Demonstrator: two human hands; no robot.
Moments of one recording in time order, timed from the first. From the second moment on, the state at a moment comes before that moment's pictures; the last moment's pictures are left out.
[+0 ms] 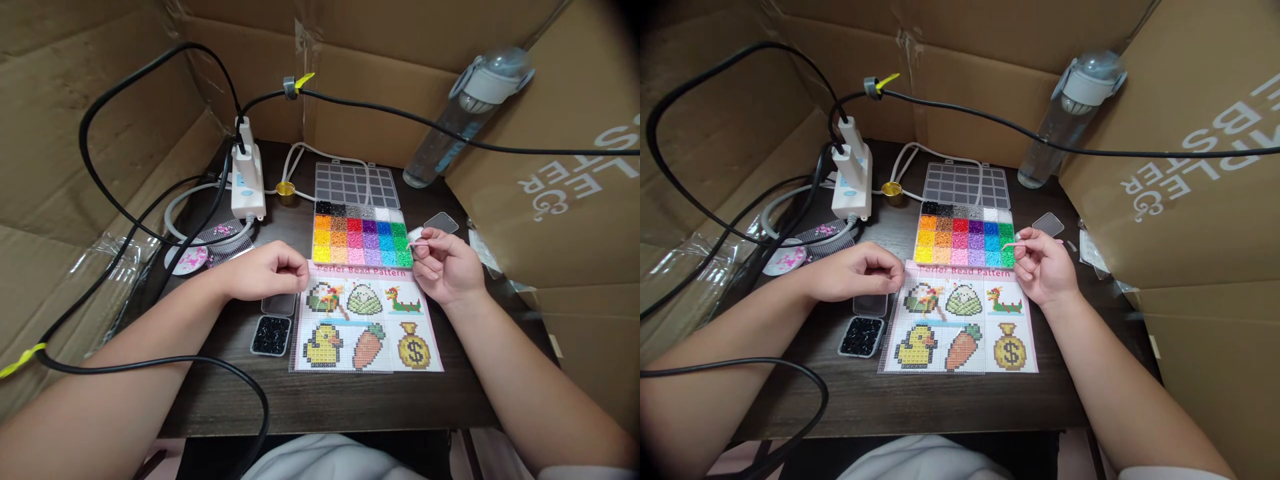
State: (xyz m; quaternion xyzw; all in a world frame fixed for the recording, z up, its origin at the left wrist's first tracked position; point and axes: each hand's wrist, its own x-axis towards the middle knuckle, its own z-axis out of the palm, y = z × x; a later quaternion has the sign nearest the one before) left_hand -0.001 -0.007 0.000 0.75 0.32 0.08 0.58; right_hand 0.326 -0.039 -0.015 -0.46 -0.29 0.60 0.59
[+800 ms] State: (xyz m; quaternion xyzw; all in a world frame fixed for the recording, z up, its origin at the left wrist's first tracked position) left_hand -0.006 -0.007 -0.003 0.75 0.32 0.10 0.56; right_hand 0.270 -0.001 -0.010 -0.48 -0.65 0.19 0.56
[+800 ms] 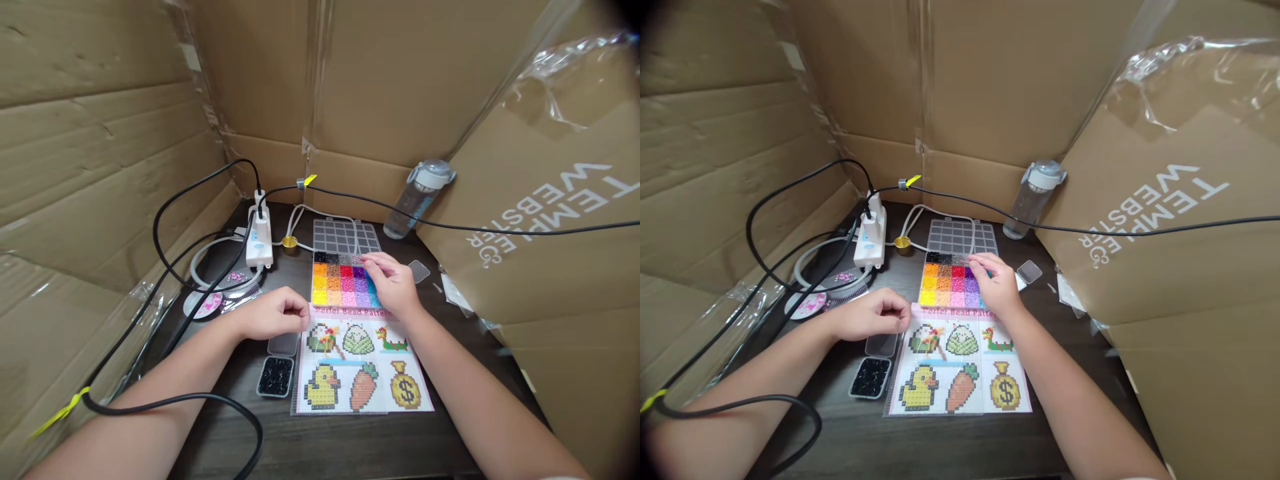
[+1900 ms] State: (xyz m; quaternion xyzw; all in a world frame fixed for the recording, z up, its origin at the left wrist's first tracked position) left_hand -0.003 -0.010 -0.001 0.74 0.33 0.10 0.58; right_hand 0.256 -0.022 -0.029 -0.52 -0.65 0.29 0.48
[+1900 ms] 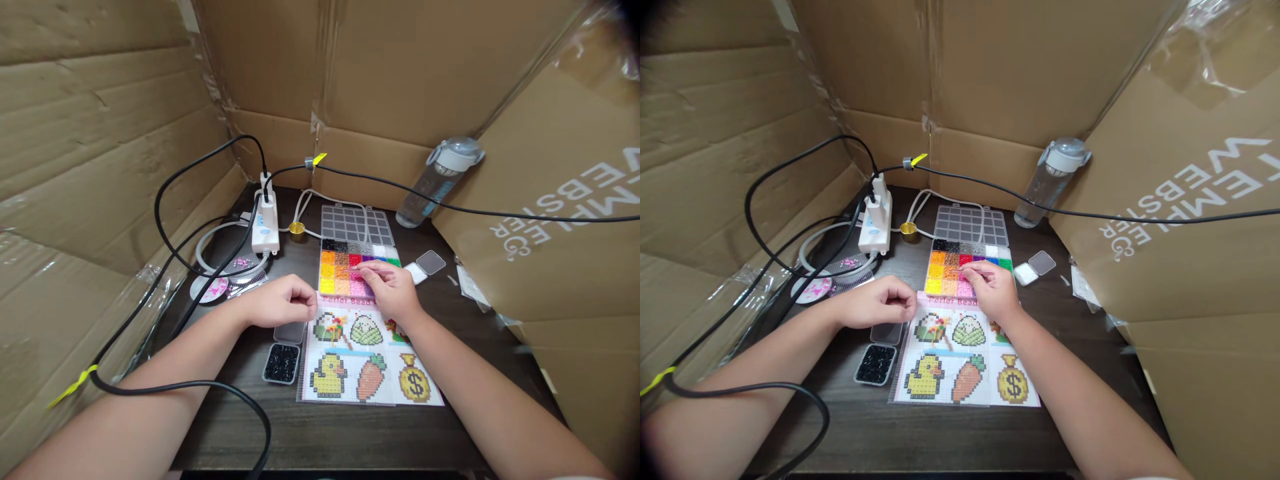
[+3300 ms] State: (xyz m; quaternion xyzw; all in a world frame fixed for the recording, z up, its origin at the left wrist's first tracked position) left_hand -0.003 -0.009 -0.003 0.73 0.32 0.09 0.59; right_hand 0.256 -0.021 -0.030 -0.52 -0.62 0.29 0.51
